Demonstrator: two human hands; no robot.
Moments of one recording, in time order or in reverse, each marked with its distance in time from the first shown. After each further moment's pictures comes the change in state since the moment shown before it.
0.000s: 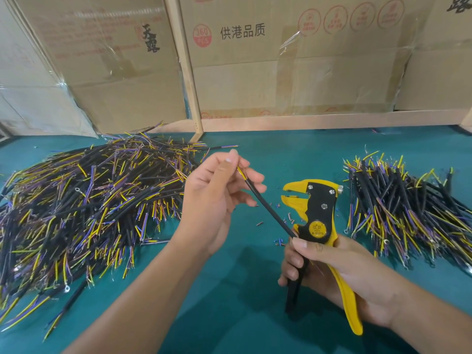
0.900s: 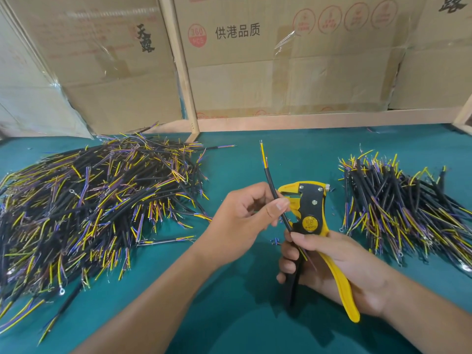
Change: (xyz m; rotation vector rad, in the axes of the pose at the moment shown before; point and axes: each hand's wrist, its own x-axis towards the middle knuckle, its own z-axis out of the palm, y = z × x) left_hand -0.010 -0.032 0.002 0.435 -0.363 -0.022; right_hand 0.008 -0.001 -0.009 0.126 0.000 0.070
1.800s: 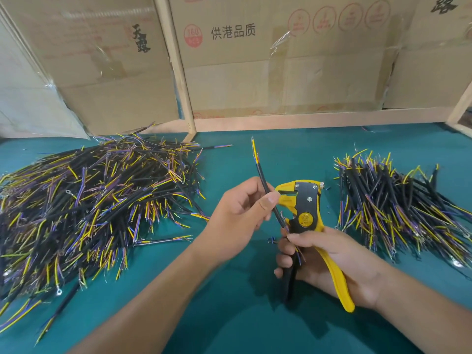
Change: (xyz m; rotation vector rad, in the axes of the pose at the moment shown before) left_hand 0.002 0.001 0.003 -0.034 0.045 -0.076; right_hand 0.003 -0.002 -0.004 0.031 0.034 0.008
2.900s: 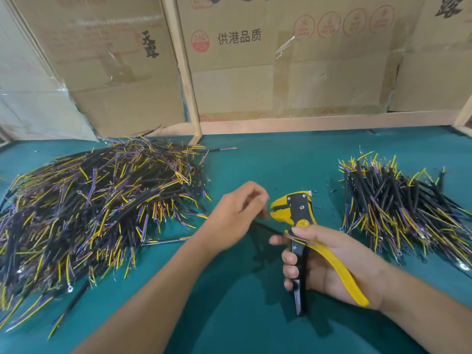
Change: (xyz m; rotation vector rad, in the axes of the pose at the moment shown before) left_hand 0.012 -0.027 -0.027 0.484 -0.016 -0.031; right_hand 0.017 0.008 -0.013 0.000 -0.012 0.190
